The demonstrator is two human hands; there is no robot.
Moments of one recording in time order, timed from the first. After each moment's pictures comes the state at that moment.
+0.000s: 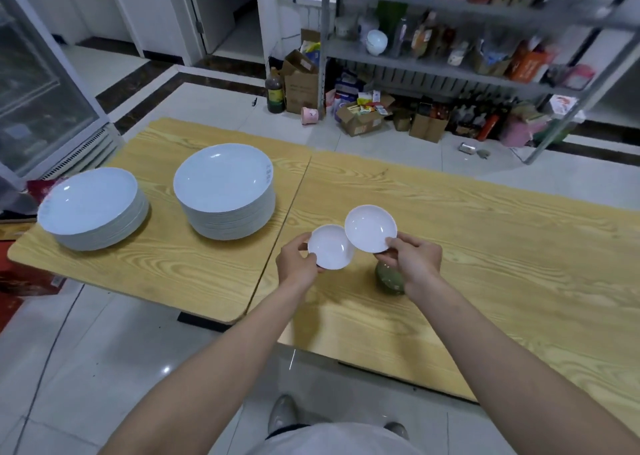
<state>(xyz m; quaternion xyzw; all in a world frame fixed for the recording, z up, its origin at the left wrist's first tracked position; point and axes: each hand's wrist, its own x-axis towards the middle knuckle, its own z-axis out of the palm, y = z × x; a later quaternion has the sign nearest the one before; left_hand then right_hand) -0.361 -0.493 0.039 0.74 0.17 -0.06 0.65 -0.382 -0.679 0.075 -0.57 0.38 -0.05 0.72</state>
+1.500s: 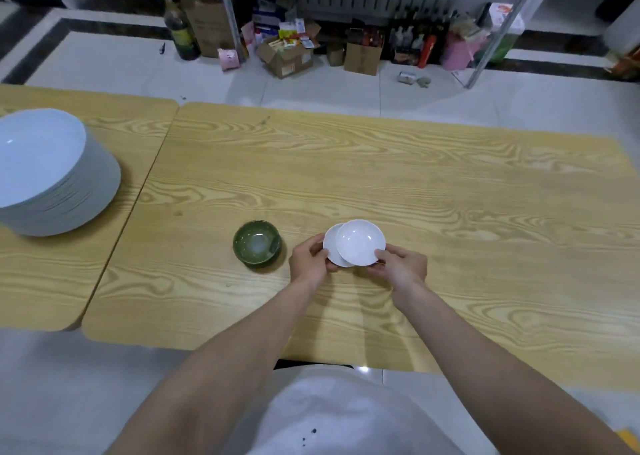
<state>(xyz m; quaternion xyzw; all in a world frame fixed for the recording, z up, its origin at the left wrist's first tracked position) -0.405 -0.788 -0.061 0.70 0.19 -0.22 0.65 -0.461 -0.928 -0.019 -0.54 0.51 -0.03 0.67</state>
